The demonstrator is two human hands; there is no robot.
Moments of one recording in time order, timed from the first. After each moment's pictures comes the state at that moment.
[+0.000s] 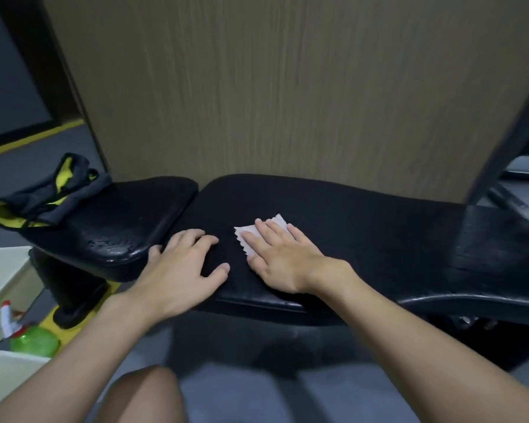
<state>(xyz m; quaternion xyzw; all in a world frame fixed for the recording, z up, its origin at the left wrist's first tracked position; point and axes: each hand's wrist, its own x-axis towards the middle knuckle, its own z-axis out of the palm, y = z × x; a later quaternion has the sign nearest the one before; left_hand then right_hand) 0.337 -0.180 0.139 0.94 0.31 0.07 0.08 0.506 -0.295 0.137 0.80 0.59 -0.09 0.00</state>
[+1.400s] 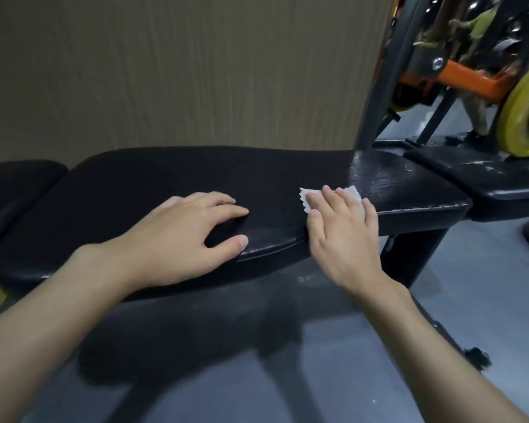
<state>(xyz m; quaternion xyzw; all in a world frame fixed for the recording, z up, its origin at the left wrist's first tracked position) 0.430 -0.248 0.127 0.99 -0.03 0.09 0.06 0.545 -0.459 0.080 0.93 0.23 0.21 -0.20</state>
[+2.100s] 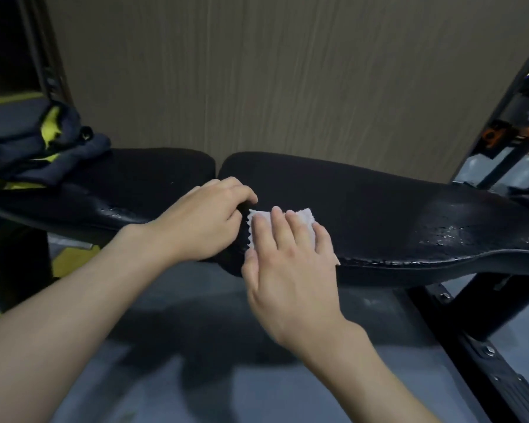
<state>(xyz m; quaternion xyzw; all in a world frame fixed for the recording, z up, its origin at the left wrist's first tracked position) 0.312 -0.090 0.121 0.97 0.07 0.18 0.15 0.346 -0.248 0.082 0.89 0.40 0.21 -0.09</state>
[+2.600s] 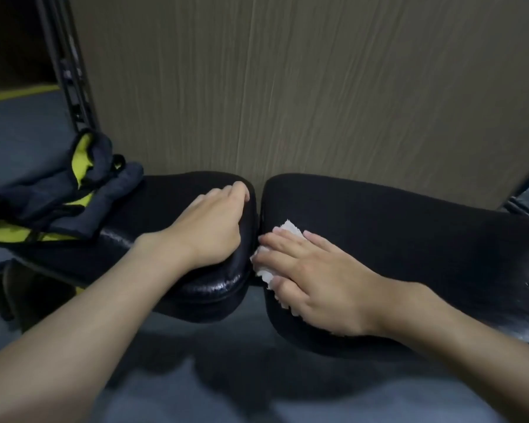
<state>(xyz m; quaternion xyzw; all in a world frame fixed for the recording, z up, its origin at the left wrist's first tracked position) 0.332 0.005 0.139 0.97 0.16 0.14 0.14 0.409 -0.182 0.135 0.79 0.61 -0.04 -0.01</state>
